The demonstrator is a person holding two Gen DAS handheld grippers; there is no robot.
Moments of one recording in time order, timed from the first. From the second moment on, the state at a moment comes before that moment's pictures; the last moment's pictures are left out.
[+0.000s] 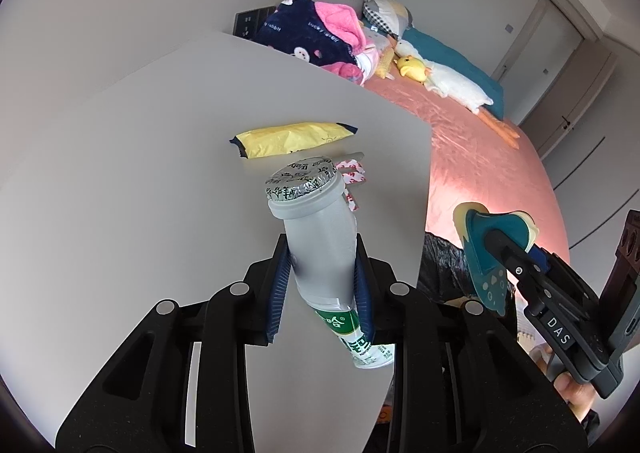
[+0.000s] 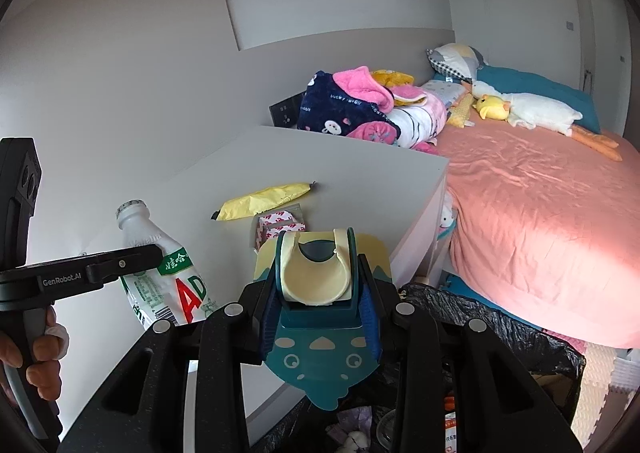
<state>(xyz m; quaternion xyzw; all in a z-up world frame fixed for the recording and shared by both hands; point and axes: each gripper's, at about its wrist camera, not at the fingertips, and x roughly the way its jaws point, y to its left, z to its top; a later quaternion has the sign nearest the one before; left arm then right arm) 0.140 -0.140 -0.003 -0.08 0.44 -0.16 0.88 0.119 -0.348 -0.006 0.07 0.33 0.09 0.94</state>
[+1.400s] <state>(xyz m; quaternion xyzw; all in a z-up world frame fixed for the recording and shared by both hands) 0.067 -0.290 -0.005 0.02 0.46 -0.28 0.84 0.018 -0.458 0.006 0.10 0.31 -0.01 0.95</state>
